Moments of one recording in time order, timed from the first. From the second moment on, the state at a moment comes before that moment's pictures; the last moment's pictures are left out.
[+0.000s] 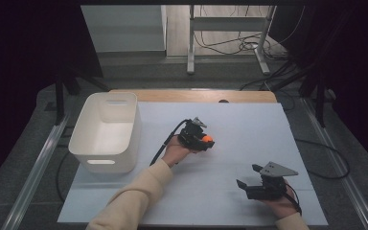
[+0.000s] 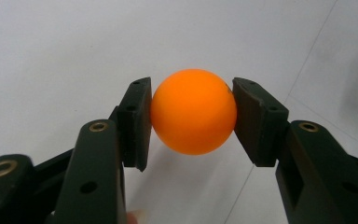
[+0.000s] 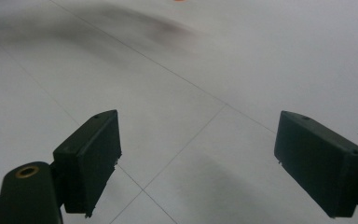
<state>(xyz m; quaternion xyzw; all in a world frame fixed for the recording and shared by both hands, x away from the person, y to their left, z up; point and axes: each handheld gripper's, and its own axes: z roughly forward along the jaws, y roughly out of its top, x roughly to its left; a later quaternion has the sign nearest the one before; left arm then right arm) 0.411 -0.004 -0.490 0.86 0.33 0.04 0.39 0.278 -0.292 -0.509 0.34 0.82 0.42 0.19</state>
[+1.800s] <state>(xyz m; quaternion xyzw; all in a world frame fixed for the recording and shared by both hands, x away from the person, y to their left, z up) 0.358 0.051 -0.454 0.83 0.31 0.07 0.45 0.277 -0.291 -0.509 0.34 0.82 0.42 0.19</state>
